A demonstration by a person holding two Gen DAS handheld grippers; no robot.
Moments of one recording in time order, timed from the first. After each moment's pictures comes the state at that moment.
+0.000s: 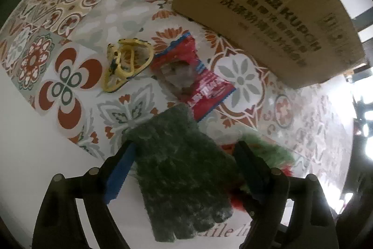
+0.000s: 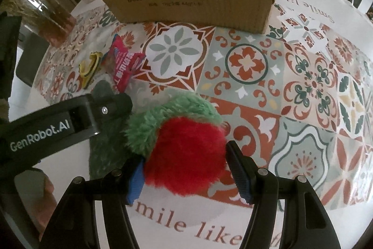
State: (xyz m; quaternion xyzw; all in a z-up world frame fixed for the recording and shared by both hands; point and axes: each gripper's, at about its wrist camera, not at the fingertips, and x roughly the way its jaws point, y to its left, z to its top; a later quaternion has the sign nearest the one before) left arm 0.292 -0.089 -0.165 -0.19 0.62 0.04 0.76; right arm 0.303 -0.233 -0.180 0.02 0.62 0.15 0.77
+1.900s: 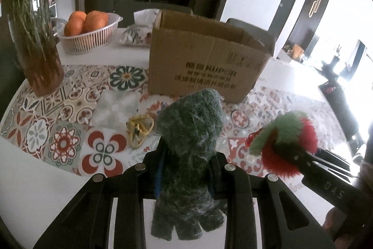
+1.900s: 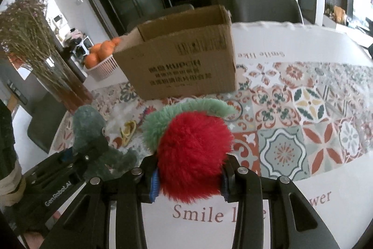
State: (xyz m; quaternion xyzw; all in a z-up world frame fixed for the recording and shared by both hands) left arm 0.218 -0.056 -0.065 -0.06 0.43 -0.11 0.90; right arm 0.227 -0.234 -0.078 0.12 0.43 0.06 0.89
